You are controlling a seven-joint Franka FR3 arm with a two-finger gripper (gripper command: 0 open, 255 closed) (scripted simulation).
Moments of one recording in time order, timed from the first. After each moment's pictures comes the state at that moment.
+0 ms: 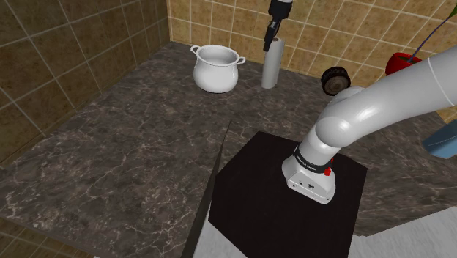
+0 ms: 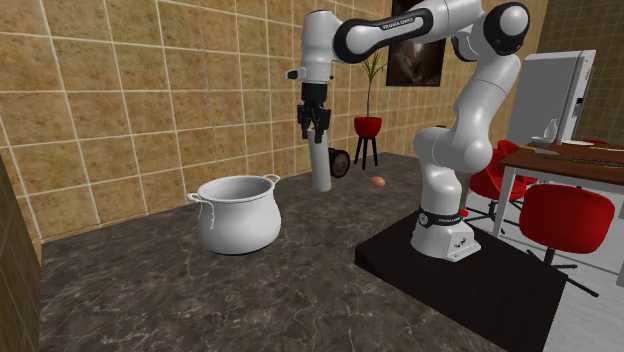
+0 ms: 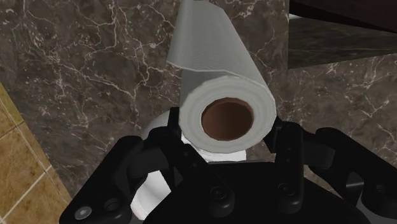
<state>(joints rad) -0.07 -0.54 -0.31 -2.38 -0.19 1.90 -0.55</state>
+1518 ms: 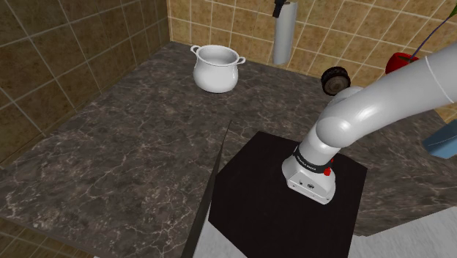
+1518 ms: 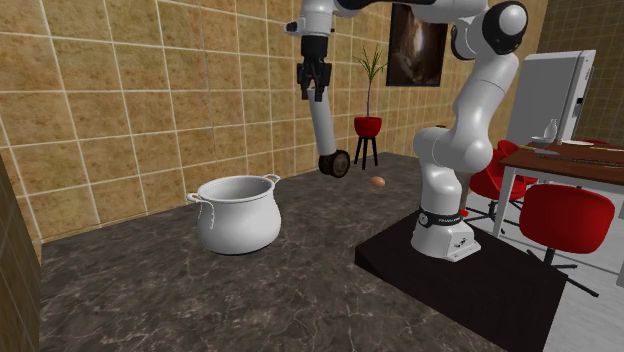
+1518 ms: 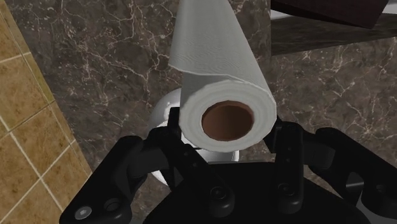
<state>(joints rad) -0.05 -0.51 -0.28 -2.04 -0.16 1.60 -0.57</state>
